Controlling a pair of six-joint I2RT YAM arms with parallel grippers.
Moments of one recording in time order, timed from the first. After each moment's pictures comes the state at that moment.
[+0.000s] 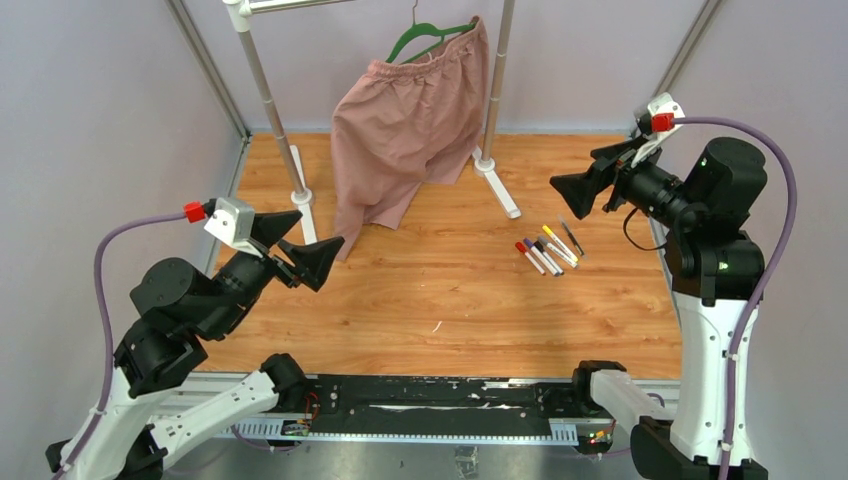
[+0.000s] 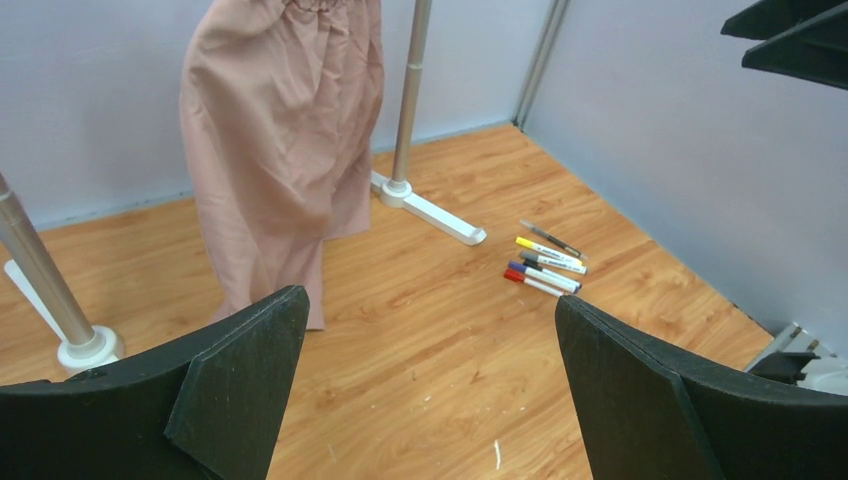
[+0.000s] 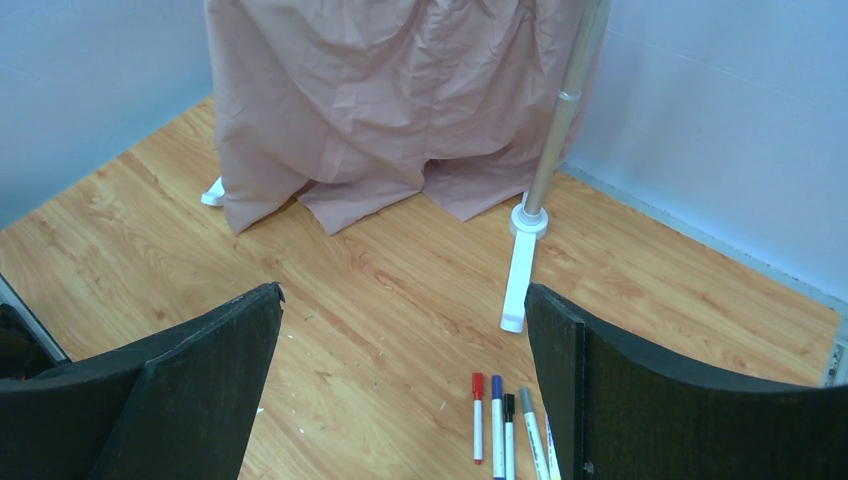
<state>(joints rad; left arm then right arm) -0.82 0.52 1.16 -0.54 -0.23 -0.15 -0.03 0.97 1.55 -0.71 -0.70 -0.10</state>
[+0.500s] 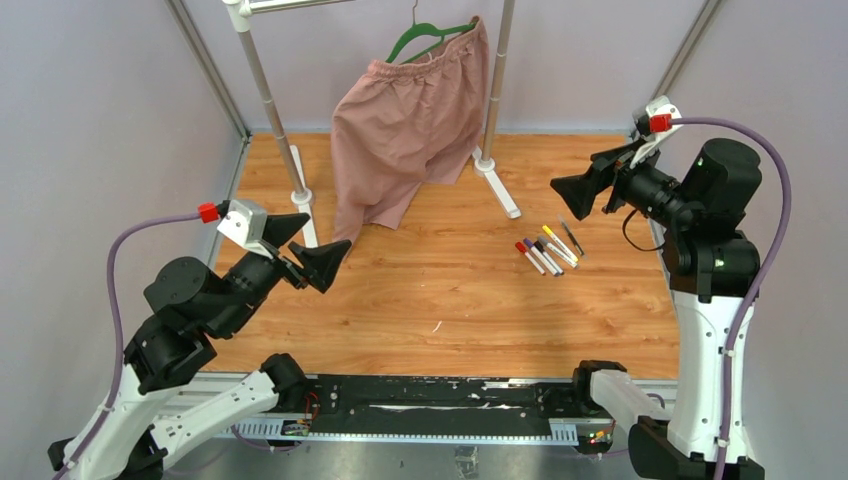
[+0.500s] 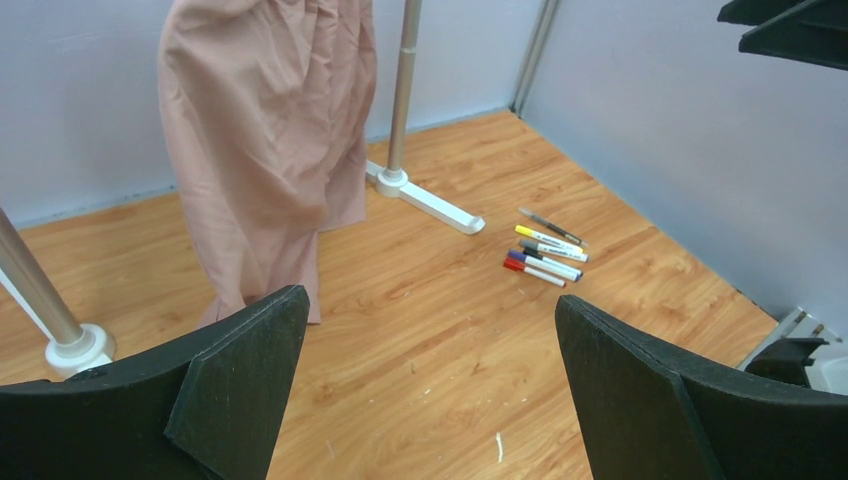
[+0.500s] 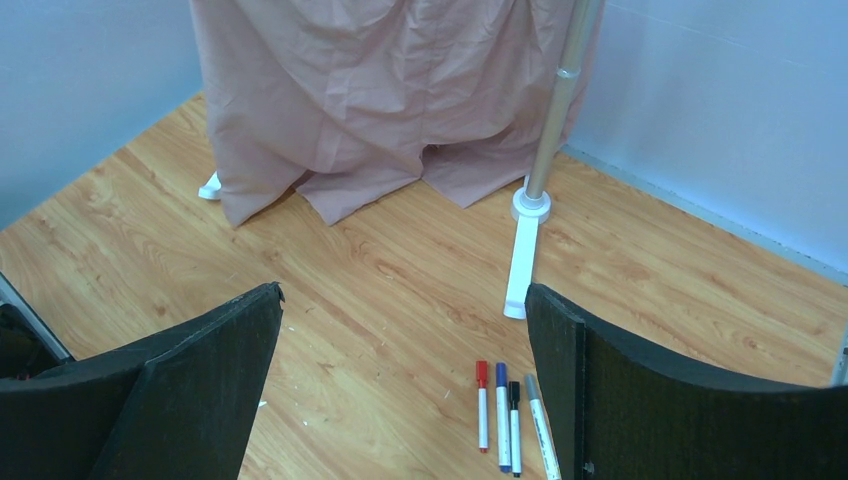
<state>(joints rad) -0.82 0.52 1.11 -0.52 -0.21 -0.15 -0.05 0.96 1.52 -0.71 -0.71 -0.09</state>
